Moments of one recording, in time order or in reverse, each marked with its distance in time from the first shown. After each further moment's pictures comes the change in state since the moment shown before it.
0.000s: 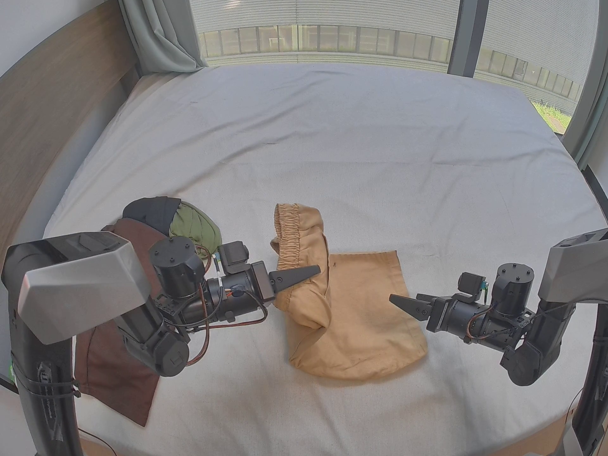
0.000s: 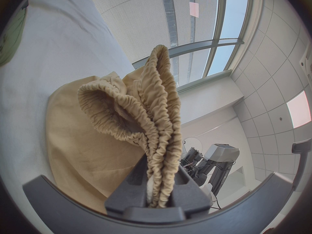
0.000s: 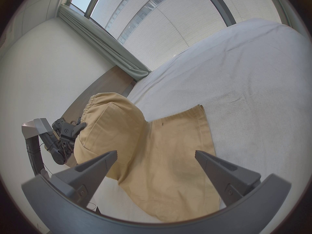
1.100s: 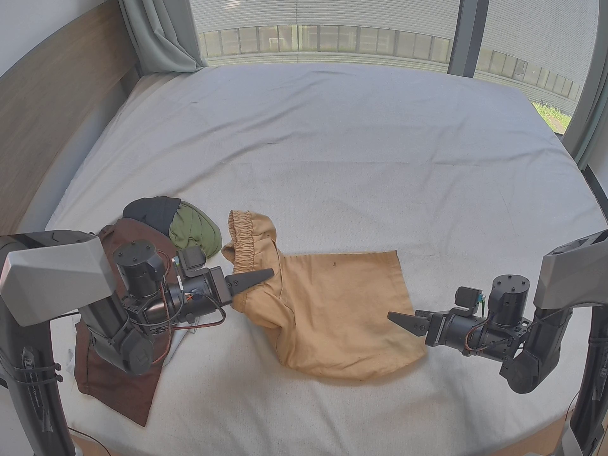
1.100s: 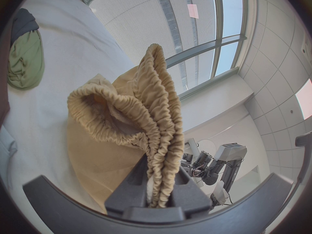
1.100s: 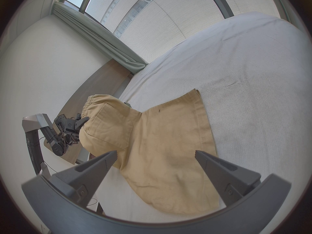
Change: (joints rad) left arm 0.147 -0.051 0.141 -0.004 -0.025 0.133; right arm 0.011 0.030 0.050 0.000 0.003 -0.005
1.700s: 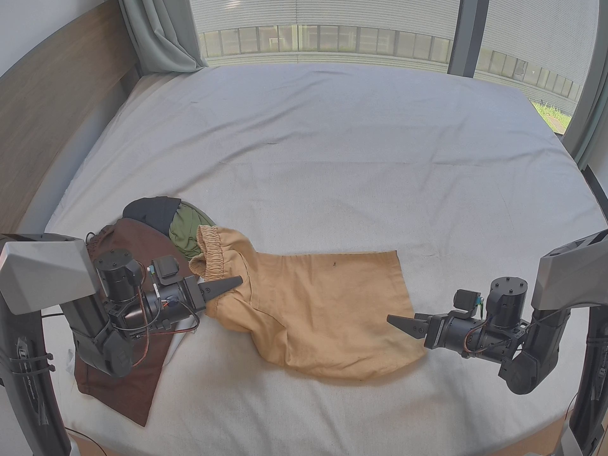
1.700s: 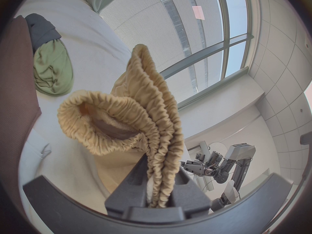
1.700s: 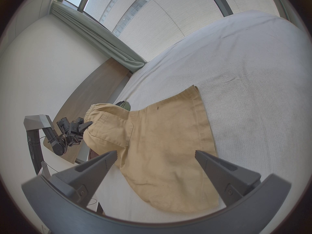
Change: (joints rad) left arm 0.118 0.000 0.091 -0.002 -0.004 0.080; right arm 0.000 0.015 0.002 0.000 0.000 0.000
